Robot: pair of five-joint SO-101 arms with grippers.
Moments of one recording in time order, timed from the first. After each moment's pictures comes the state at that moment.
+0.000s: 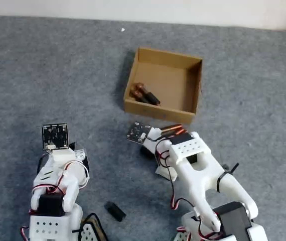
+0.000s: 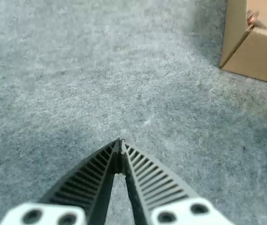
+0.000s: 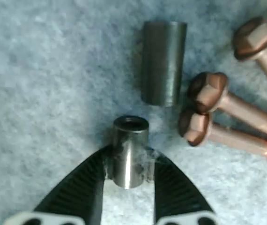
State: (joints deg) left arm -4.1 -103.9 95.2 58.4 11.9; right arm -26.5 -14.8 53.8 54.1 45.3
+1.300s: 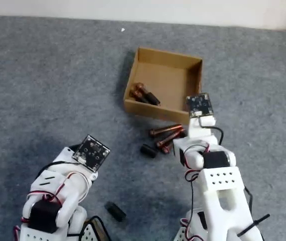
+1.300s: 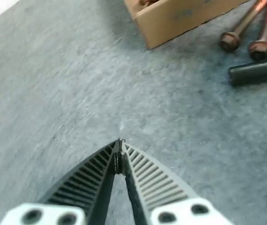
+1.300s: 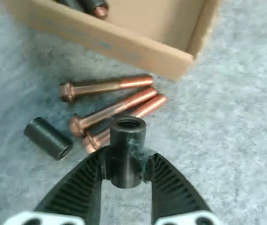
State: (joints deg) left arm 7.1 -104.0 78.9 75.5 -20.9; right arm -12.3 -48.1 62.6 49.9 4.9
